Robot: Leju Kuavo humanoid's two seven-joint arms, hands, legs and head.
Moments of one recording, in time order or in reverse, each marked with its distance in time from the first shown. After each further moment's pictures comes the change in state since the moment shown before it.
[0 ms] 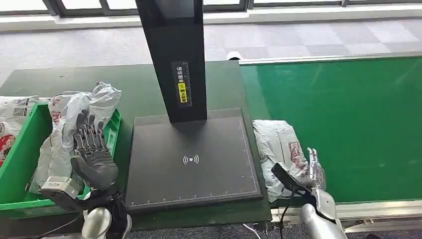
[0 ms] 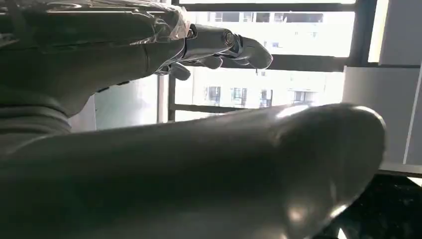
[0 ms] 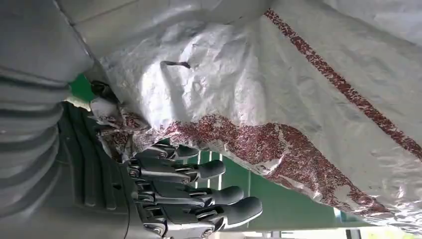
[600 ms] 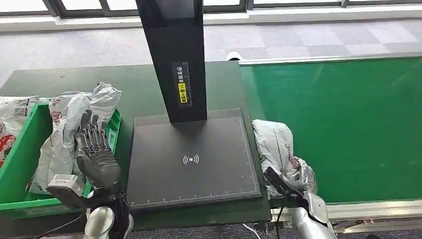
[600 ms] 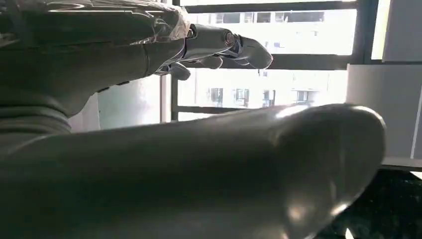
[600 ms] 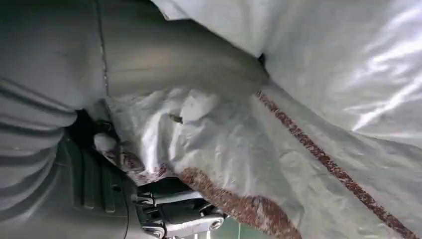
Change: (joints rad) left arm -0.010 0.000 -0.009 0.028 -0.019 0.021 0.000; right arm 0.024 0.052 0.002 -0.006 -0.029 -0.013 -0.043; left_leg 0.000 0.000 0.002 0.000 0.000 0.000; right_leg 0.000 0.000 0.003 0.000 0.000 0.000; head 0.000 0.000
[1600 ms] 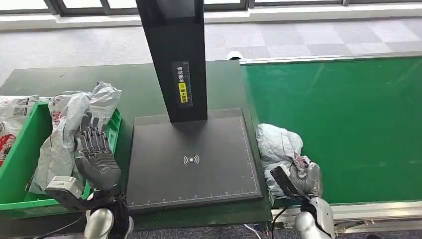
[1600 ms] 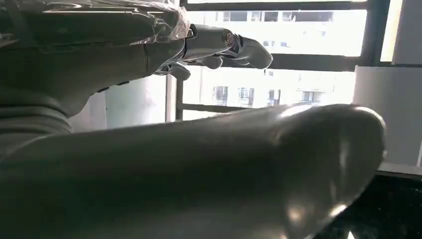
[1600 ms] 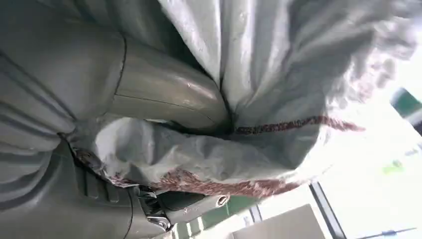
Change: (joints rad) left arm 0.015 0.000 0.000 -0.005 0.028 -0.014 0.000; right arm 0.152 0.040 0.005 -0.339 -0.272 -0.073 -0.194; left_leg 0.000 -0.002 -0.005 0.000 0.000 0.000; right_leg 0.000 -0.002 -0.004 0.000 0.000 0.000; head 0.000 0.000
